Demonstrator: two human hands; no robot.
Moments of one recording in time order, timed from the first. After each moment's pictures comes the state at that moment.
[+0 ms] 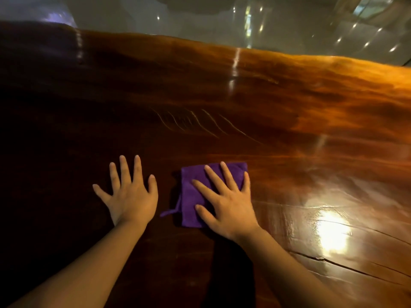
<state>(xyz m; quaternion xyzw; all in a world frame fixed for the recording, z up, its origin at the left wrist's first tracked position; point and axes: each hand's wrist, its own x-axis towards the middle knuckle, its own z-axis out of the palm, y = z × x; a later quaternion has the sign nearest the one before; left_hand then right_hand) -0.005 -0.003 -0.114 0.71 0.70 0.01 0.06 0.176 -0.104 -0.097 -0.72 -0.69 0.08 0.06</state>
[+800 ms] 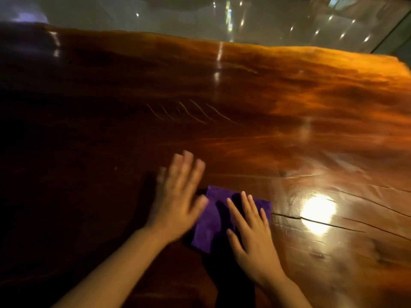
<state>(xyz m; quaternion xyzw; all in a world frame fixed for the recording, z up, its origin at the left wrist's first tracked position) 0.014 -0.086 -0.090 0.92 0.33 0.18 0.12 0.150 -0.244 -0.099 -0.79 -0.56 0.16 0.19</state>
